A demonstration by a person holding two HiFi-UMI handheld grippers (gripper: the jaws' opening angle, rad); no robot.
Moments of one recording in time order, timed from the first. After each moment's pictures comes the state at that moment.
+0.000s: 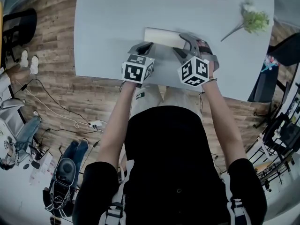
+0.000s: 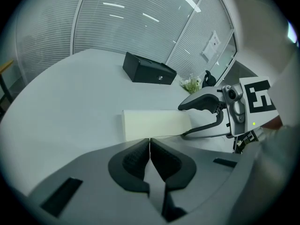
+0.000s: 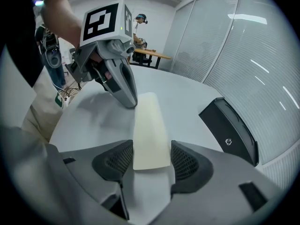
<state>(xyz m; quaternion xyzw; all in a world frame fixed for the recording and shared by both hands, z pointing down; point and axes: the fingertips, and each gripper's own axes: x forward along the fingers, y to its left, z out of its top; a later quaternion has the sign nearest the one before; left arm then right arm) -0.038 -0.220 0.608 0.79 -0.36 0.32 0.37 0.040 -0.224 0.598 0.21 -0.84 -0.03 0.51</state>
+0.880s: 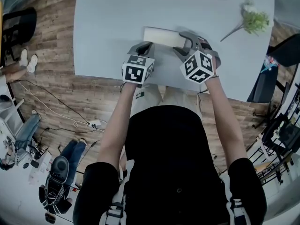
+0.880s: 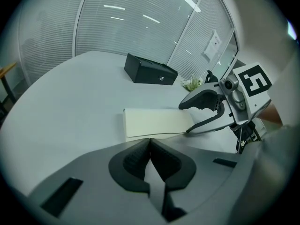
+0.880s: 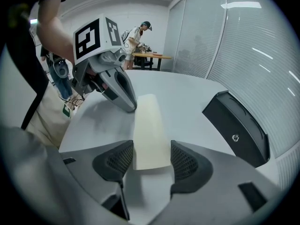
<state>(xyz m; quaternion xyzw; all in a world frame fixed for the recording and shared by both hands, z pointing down) -0.042 -0.219 0.606 0.79 -0.38 0.32 0.37 0.038 -0.226 0.591 0.18 -0.85 0.03 0.49</state>
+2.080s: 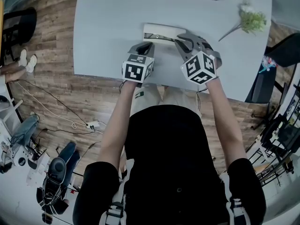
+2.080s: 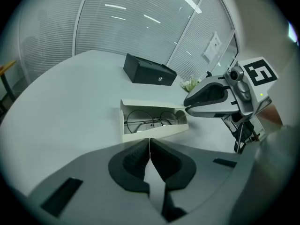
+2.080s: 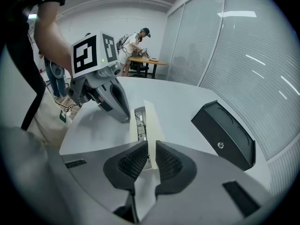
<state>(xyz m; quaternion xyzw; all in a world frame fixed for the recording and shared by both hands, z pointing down) -0.037 -0.215 0.604 0.79 -0.38 0.31 0.37 0.040 -0.236 0.561 0.21 -0.86 0.01 0.47</state>
